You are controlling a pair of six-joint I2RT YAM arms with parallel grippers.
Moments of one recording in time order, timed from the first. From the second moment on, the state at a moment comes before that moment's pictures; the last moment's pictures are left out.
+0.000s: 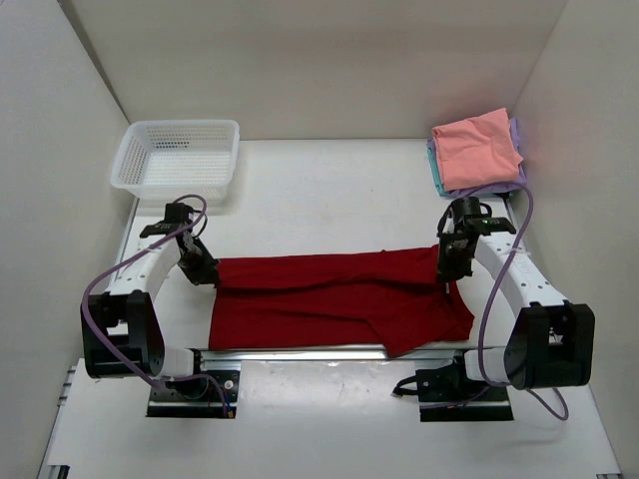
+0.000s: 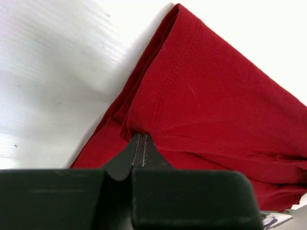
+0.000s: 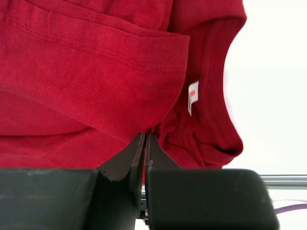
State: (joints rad) left arm 0.05 1.39 0.89 -0.81 0.10 -0.60; right arm 0.06 1.33 0.96 -0.89 -0.05 0.23
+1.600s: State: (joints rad) left arm -0.12 1.60 1.00 -0.78 0.09 -0.59; right arm 0.26 1.34 0.86 -0.97 -0.14 0.49
